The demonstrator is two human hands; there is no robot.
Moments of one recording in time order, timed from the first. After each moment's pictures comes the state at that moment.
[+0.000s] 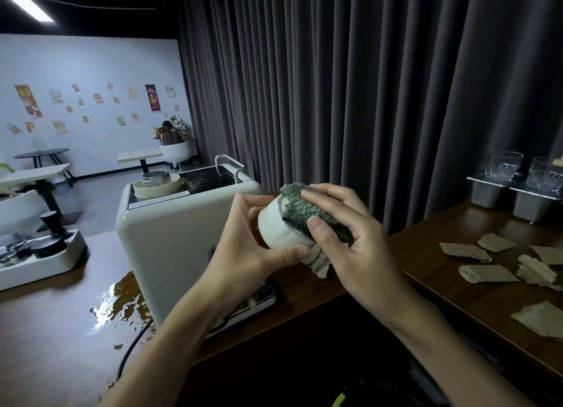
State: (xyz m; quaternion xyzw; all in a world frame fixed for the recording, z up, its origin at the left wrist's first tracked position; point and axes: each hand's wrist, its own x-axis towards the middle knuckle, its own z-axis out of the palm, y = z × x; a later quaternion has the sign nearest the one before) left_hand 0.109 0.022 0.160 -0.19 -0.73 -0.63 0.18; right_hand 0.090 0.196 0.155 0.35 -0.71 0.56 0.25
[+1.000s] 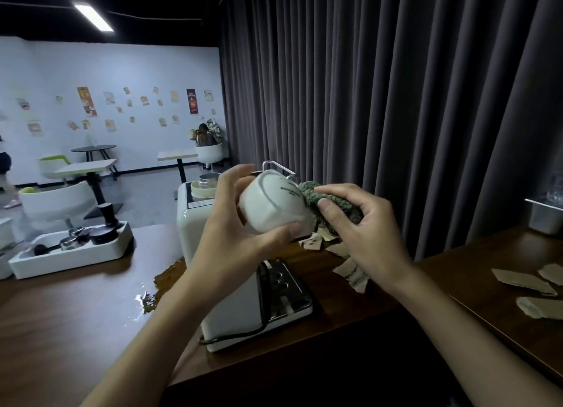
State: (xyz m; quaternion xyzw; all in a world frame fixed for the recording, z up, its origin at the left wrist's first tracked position) left_hand 0.132 -0.036 0.189 -0.15 -0.77 -0.52 0.35; right_hand 0.056 0.147 0.180 0.35 -0.70 0.58 0.22
